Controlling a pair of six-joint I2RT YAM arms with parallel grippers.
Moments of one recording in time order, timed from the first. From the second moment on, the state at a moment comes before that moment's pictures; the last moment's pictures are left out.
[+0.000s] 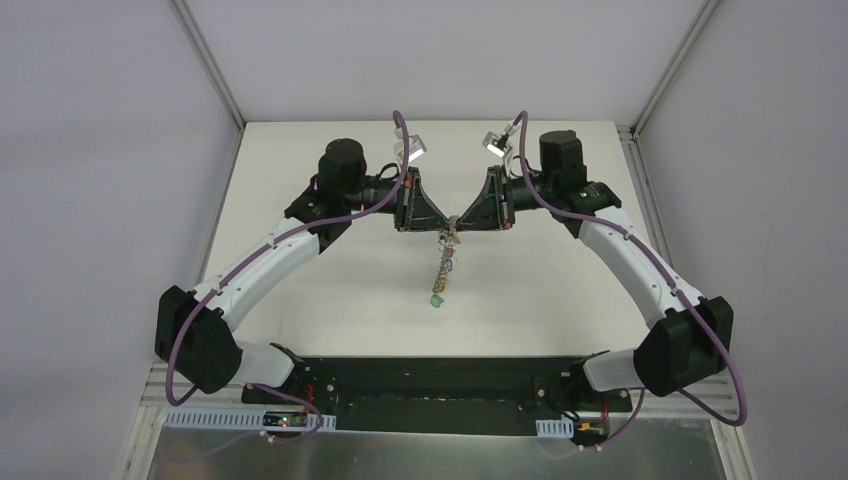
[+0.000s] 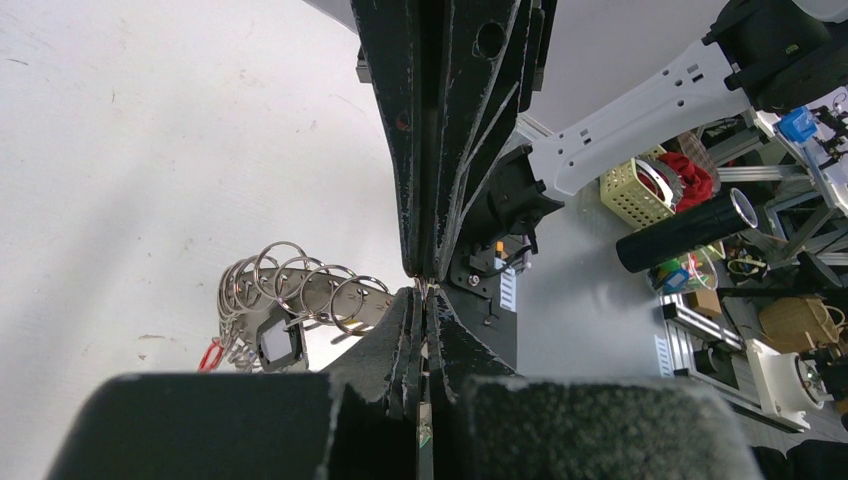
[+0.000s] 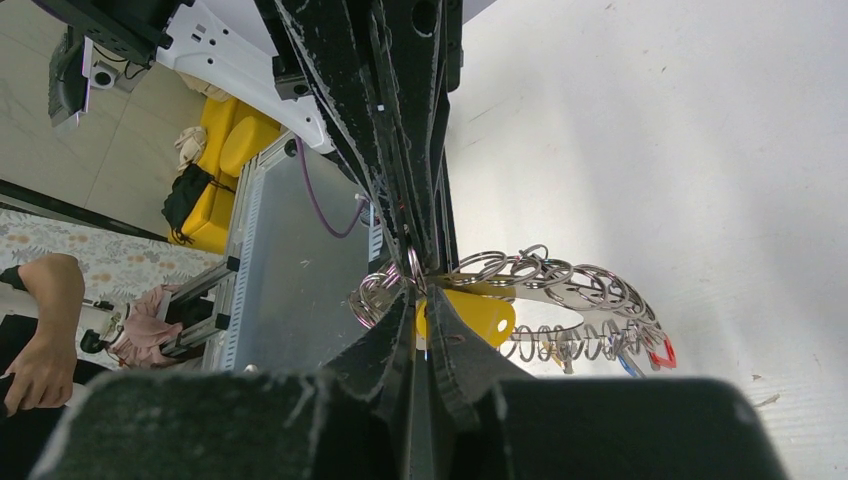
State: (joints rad) left arm -0.55 1.35 1.14 0.04 0.97 -0.44; right arm 0.40 1.38 1.24 -0.38 -1.22 0.16
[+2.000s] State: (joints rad) left arm -0.52 1.35 1.09 0.21 1.02 -0.54; right arm 0.45 1.43 1.28 -0.47 -1.19 0.09
